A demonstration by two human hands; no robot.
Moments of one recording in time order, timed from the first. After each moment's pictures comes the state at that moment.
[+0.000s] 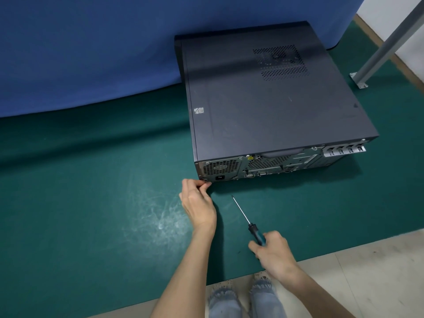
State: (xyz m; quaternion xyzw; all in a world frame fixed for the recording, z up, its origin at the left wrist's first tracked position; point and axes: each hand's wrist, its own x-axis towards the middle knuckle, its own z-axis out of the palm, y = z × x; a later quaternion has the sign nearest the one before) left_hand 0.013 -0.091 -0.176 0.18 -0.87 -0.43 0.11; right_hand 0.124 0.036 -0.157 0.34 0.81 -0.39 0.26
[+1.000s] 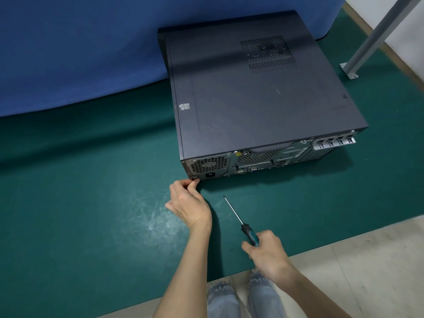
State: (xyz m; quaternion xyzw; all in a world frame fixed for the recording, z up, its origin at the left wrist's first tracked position) left_hand 0.016 -0.080 -0.177 0.27 -0.86 -0.41 0.15; right_hand 0.129 0.038 -0.154 0.33 0.81 -0.41 0.27
